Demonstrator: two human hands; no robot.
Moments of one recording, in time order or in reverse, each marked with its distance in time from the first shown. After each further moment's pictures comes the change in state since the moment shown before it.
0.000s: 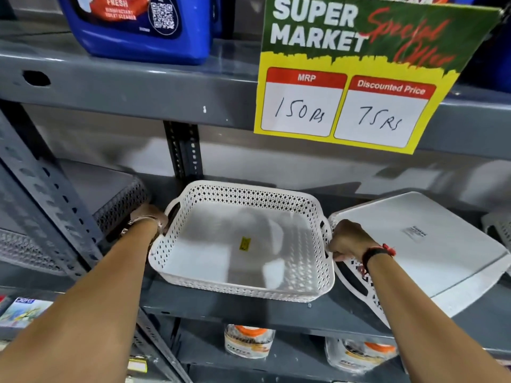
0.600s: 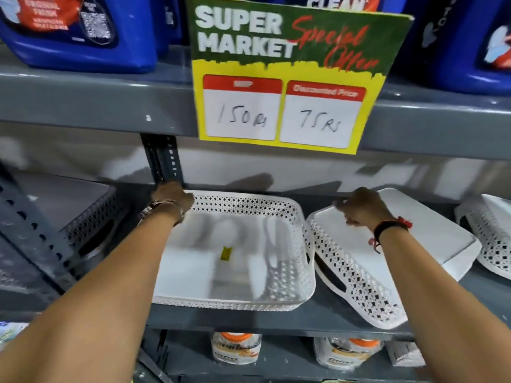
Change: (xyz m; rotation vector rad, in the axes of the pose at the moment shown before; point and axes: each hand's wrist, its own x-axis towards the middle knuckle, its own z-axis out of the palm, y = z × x) left_hand -0.024 0.078 -0.002 0.089 0.129 0.277; right_hand 0.019 0.022 -0.063 0.026 0.288 -0.010
